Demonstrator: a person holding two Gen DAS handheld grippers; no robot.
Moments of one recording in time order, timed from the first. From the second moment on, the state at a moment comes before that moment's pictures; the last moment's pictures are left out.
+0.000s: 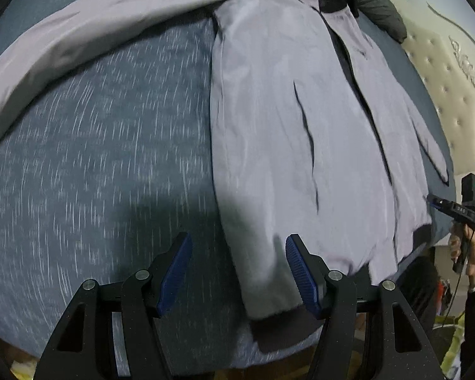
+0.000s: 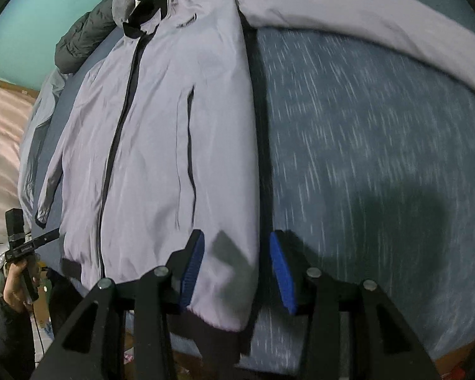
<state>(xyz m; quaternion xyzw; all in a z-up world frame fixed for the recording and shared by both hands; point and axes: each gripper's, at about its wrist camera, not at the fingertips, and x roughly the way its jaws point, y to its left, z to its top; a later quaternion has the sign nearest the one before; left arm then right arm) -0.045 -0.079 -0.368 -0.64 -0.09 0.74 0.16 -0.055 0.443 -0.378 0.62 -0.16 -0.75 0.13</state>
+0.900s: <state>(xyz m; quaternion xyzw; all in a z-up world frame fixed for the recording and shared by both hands) 0.008 -0.072 -0.353 -0.64 -0.08 0.74 0.21 0.008 0.437 -0.373 0.62 -0.18 -0.74 0.19</state>
